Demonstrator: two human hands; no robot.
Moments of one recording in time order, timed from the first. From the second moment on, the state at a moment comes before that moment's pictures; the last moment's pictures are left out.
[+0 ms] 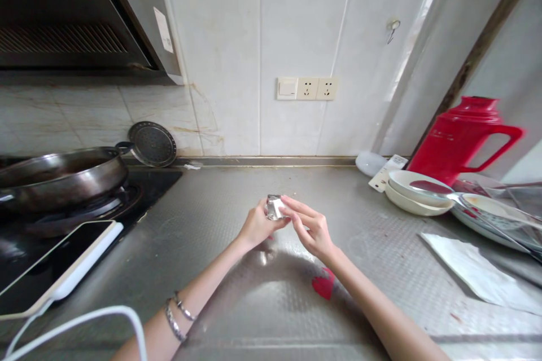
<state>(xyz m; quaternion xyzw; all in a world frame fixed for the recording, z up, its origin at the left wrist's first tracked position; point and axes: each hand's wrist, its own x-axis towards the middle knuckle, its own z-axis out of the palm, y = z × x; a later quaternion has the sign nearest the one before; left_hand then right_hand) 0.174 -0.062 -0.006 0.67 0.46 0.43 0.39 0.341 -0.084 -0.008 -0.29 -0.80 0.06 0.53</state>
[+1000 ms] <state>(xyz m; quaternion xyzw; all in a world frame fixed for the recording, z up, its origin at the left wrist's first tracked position) 0.176 -0.064 -0.008 0.65 0.47 0.40 0.44 0.332 -0.071 -0.022 -0.31 -0.73 0.38 0.48</state>
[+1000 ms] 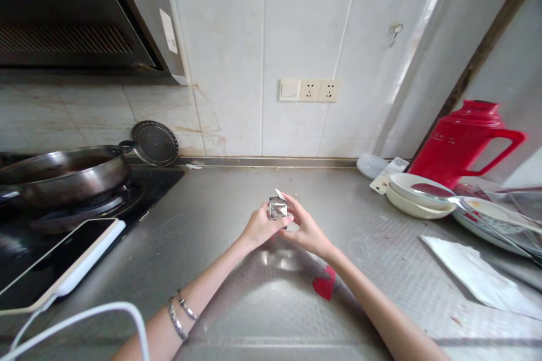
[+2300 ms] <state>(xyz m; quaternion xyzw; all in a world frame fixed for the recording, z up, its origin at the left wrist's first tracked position) 0.169 -0.048 -0.031 0.70 0.35 0.46 0.42 0.335 -0.081 -0.010 -0.32 -0.80 0.13 0.49</state>
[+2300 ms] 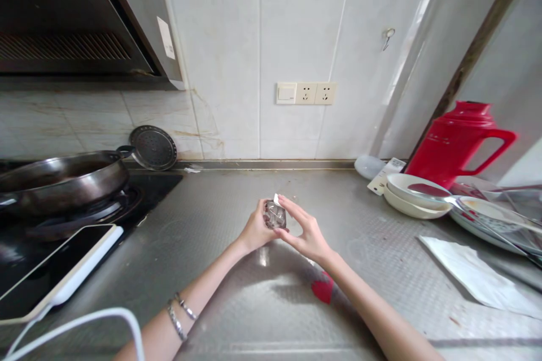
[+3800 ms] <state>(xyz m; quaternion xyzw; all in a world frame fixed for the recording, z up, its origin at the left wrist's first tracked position) 0.177 -0.057 -0.023 0.74 0.39 0.45 0.32 0.336 -0.081 -0.014 -0.34 -0.76 0.14 0.54</state>
